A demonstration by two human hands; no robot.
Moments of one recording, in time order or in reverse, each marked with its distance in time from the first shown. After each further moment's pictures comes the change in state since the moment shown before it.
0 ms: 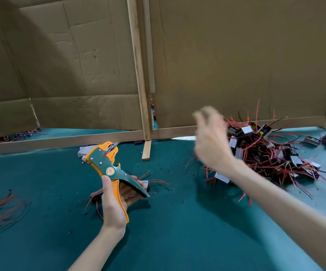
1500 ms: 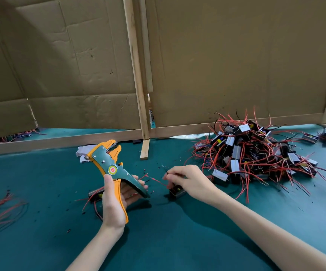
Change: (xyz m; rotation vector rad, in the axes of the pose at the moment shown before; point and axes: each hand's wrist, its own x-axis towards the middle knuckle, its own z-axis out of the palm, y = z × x) left_hand -0.003 -0.001 0.004 0.072 -0.032 -0.003; right_hand -0.071 -0.024 0.028 0.805 -0.565 0.118
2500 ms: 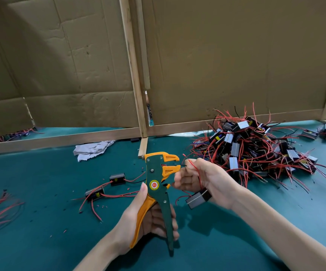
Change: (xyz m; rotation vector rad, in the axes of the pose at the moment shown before) left_hand -0.033 0.013 0.018 0.041 -0.552 -0.583; right_hand -0.033 -0.028 -0.032 1.017 -0.143 0.218
